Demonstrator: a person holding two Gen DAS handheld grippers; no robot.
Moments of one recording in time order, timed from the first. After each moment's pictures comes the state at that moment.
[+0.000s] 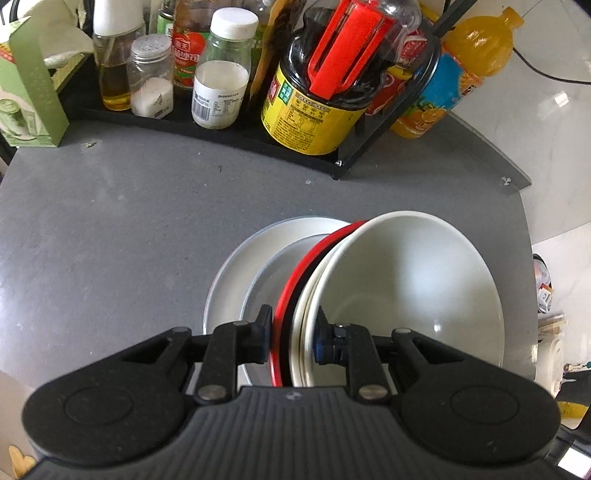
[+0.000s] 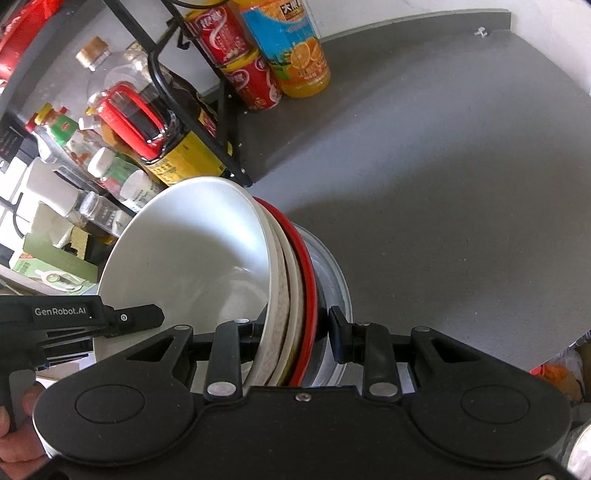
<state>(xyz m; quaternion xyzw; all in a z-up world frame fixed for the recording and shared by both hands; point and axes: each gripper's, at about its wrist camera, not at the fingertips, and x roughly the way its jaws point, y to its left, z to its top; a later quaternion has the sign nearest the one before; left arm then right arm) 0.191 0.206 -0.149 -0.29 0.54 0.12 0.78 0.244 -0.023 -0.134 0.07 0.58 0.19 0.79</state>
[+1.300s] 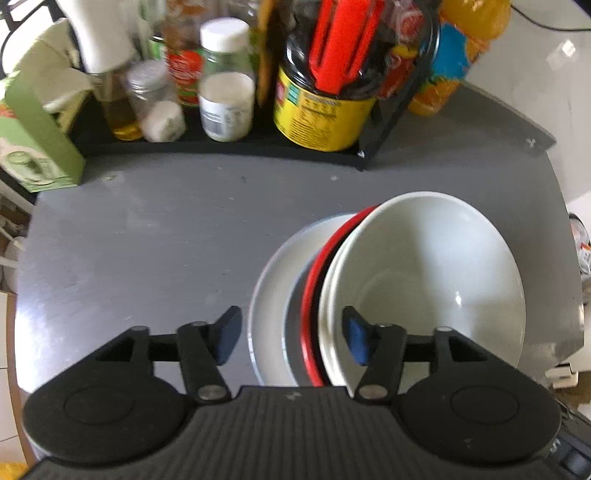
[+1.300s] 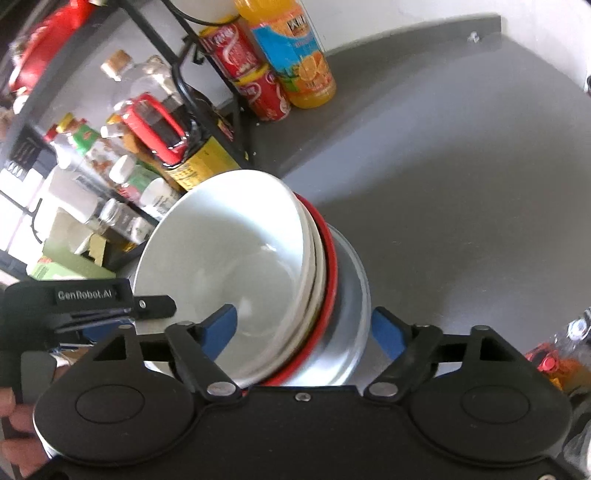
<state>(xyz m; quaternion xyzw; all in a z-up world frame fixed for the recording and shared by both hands) 0.198 0.204 -0.135 -0.20 0.57 0.15 0.78 0.214 -0.049 -0.107 0.09 0.55 0.22 0.80</state>
